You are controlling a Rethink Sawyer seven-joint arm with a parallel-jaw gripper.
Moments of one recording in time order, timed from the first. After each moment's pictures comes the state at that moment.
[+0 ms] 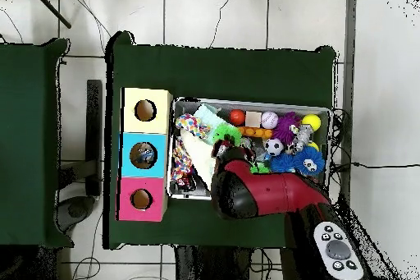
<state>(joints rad) -0.49 -0.75 0.19 1.90 -0.52 -0.02 2.23</state>
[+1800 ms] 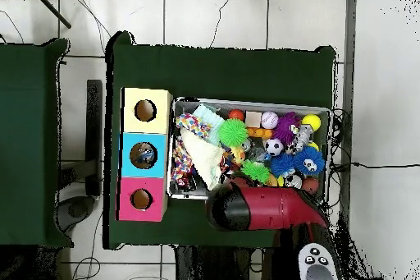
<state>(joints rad) -0.32 -0.79 -0.06 1.90 -0.45 0.31 2.23</state>
